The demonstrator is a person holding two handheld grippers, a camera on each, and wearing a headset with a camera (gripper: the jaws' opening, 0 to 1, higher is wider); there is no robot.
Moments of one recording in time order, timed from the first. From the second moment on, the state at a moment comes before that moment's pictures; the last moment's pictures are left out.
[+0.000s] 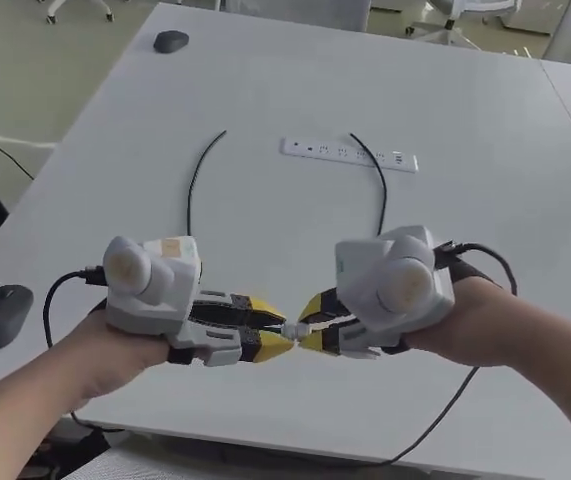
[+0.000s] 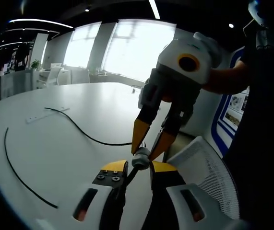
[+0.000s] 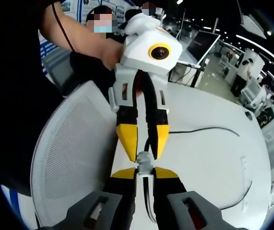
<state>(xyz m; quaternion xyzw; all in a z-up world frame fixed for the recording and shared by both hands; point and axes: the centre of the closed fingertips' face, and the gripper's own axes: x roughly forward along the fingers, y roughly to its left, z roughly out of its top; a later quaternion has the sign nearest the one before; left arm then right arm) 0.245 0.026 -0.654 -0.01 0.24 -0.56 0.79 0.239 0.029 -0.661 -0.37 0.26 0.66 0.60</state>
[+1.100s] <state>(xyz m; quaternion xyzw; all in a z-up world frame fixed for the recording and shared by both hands) 0.242 0.020 -0.632 -0.02 0.17 -0.58 0.79 0.241 0.027 -0.645 -0.30 0.23 0.69 0.61</state>
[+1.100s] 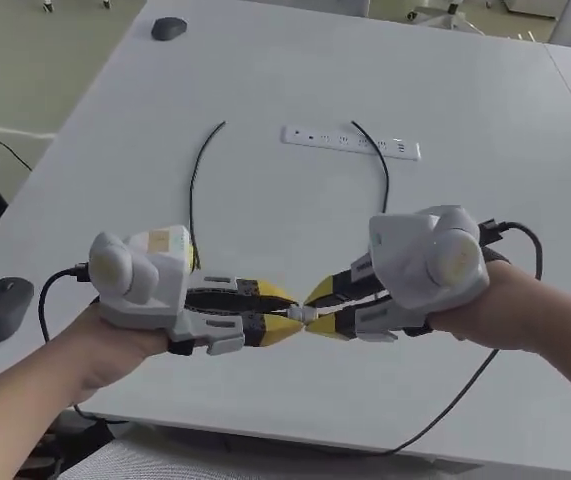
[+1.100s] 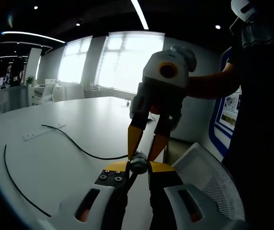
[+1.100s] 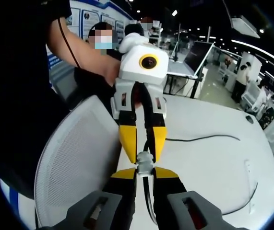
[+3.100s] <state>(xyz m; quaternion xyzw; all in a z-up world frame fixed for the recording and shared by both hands) 0.247 0.020 -0.620 -0.03 0.19 -0.59 0.79 0.245 0.013 -0.615 -0.02 0.30 0.69 0.66</state>
